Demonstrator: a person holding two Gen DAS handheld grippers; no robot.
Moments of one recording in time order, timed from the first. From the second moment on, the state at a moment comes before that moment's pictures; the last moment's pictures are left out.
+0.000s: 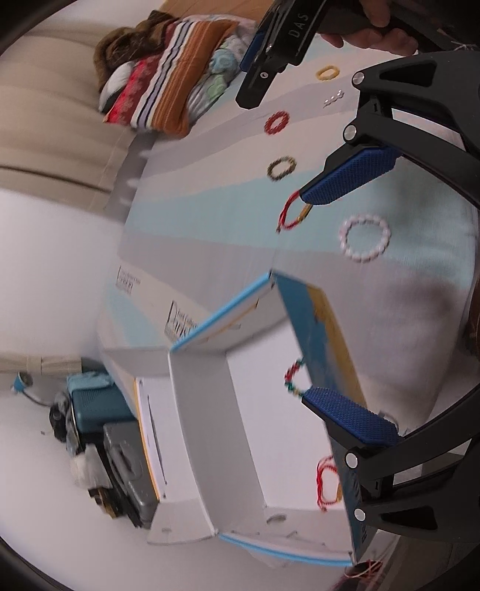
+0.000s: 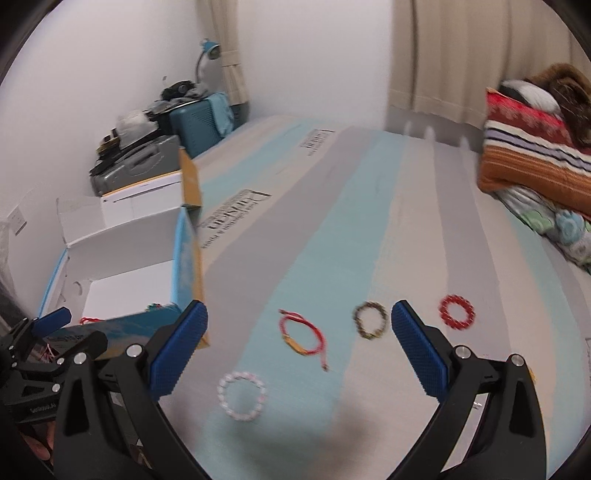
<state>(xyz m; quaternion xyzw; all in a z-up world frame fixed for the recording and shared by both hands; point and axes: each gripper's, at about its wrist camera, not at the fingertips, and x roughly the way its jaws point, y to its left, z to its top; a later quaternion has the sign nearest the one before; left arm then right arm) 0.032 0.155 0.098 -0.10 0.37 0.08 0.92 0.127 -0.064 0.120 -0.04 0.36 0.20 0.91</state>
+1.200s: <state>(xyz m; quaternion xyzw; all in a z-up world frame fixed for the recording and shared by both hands) 0.076 0.044 -0.007 -0.04 0.45 0.00 0.89 0.161 -0.252 -0.025 -0.05 0.45 0.09 0.89</state>
